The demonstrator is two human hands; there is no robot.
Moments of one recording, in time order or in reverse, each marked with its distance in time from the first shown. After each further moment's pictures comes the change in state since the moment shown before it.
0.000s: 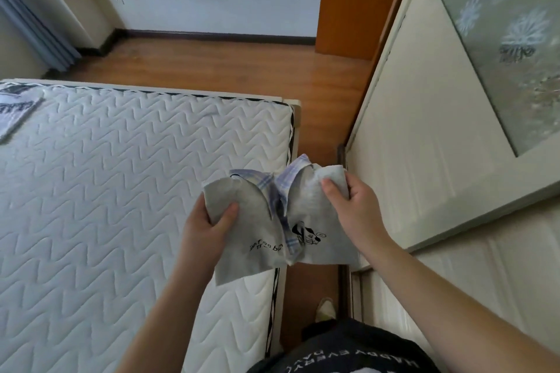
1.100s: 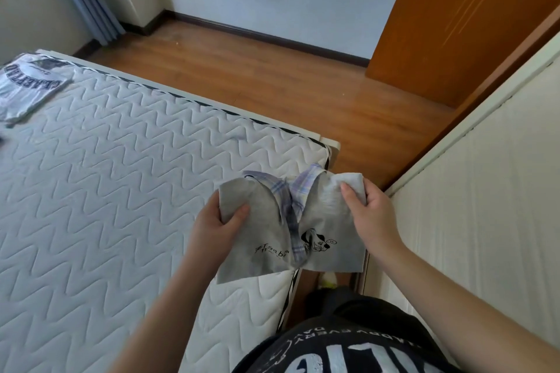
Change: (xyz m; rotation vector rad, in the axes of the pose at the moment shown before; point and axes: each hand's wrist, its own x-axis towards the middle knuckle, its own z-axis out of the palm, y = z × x) left_hand 0.233 0.030 0.014 0.075 0.131 -0.073; right_hand 0.277 0.011 0.071 -0.057 -0.151 0.008
